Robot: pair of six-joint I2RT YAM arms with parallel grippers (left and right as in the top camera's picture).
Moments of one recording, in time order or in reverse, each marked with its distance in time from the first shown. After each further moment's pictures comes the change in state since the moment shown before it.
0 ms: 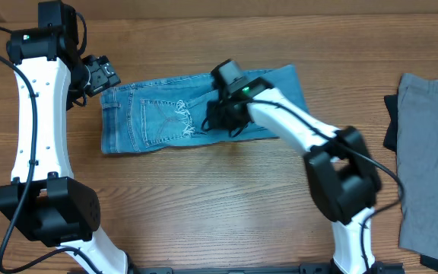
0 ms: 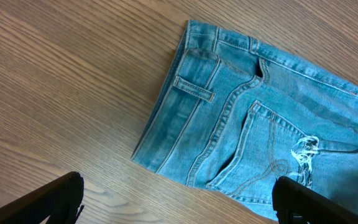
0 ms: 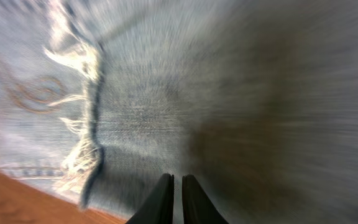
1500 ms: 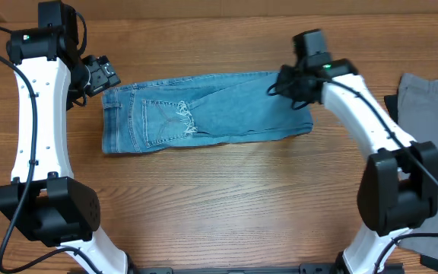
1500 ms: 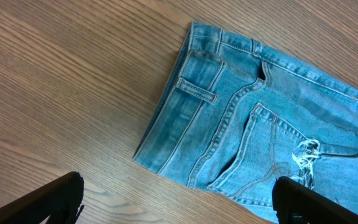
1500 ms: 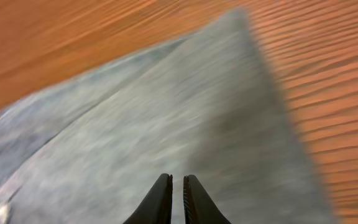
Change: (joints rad) left arm 0.000 0.000 0.000 0.000 0.000 0.000; right arm -0.360 -0.193 -0.105 0.019 0.205 -0.002
